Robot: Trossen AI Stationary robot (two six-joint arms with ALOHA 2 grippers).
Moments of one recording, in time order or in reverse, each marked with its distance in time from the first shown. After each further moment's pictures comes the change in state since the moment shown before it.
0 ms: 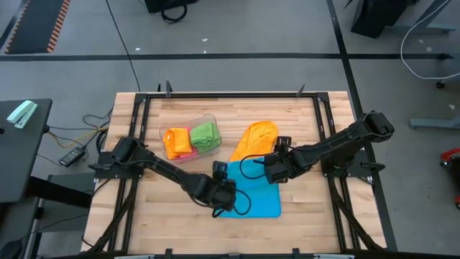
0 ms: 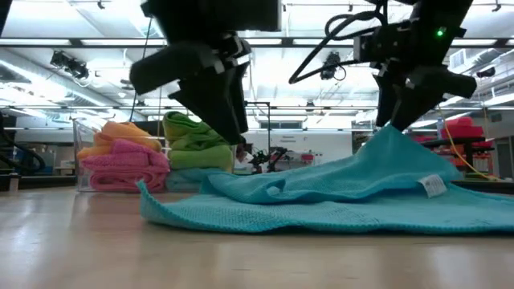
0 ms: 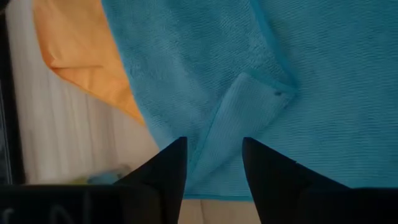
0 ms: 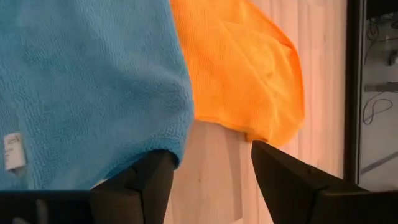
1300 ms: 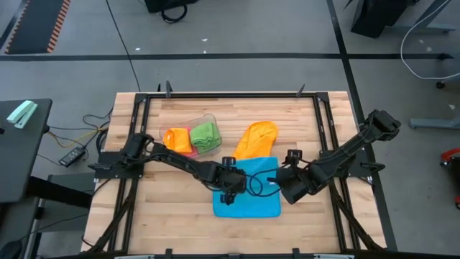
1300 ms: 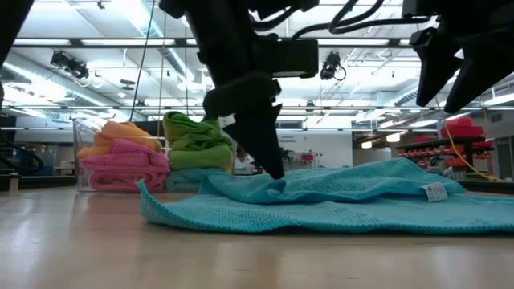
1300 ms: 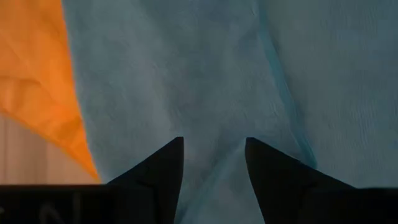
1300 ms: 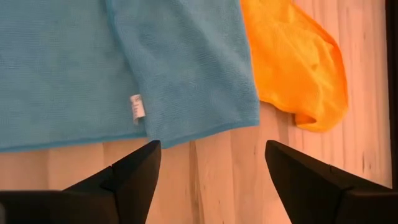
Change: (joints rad) left arm 0.138 0.083 -0.001 0.223 0.238 -0.007; right arm 0.261 -0.081 0.011 -0.102 -0.049 0.252
